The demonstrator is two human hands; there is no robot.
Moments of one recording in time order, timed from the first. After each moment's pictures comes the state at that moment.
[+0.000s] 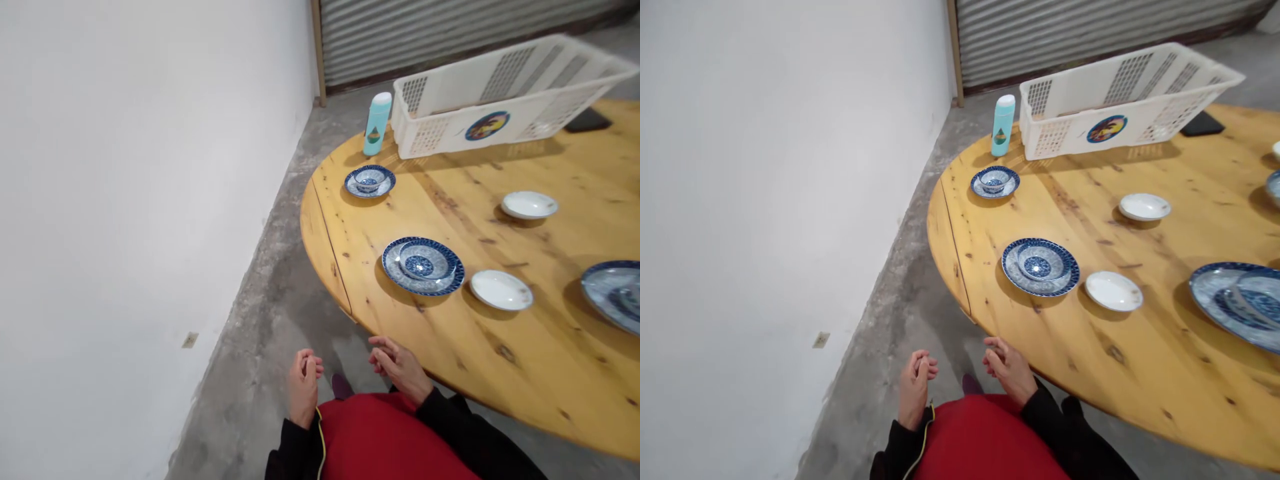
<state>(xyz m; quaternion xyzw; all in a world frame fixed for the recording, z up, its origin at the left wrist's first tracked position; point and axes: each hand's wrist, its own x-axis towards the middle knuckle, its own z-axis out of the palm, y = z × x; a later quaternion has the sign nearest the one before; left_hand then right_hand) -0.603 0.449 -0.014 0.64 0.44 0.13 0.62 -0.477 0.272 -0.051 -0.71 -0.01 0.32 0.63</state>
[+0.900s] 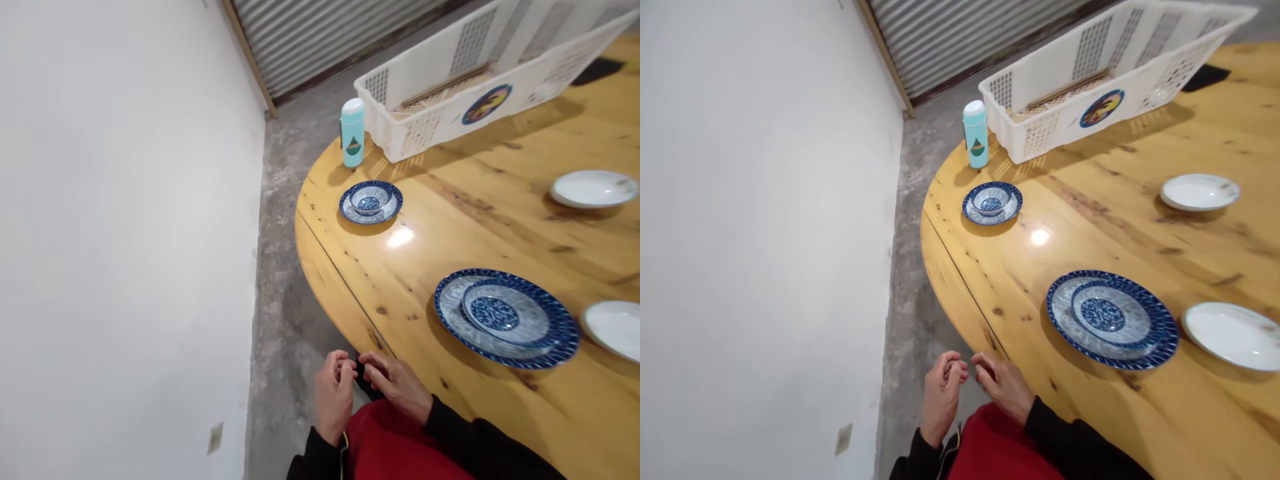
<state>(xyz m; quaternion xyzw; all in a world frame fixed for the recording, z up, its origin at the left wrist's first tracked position) -0.409 0.589 0.012 0.76 0.25 -0.07 0.59 -0.357 0.439 -0.037 -0.74 -0.11 0.29 0.59</state>
